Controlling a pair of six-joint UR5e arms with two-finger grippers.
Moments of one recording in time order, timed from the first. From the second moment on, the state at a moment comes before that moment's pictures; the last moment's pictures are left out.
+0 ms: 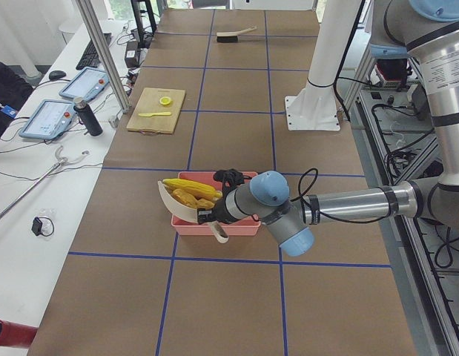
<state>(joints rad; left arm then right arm) -1.50 -1.24 -1.74 -2.63 -2.23 0.74 1.69 -1.92 1.84 -1.59 2.37 0.01</state>
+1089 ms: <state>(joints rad) -1.47 -1.26 -1.80 -2.63 -2.10 1.03 1.69 -1.92 1.84 -1.59 2.37 0.01</state>
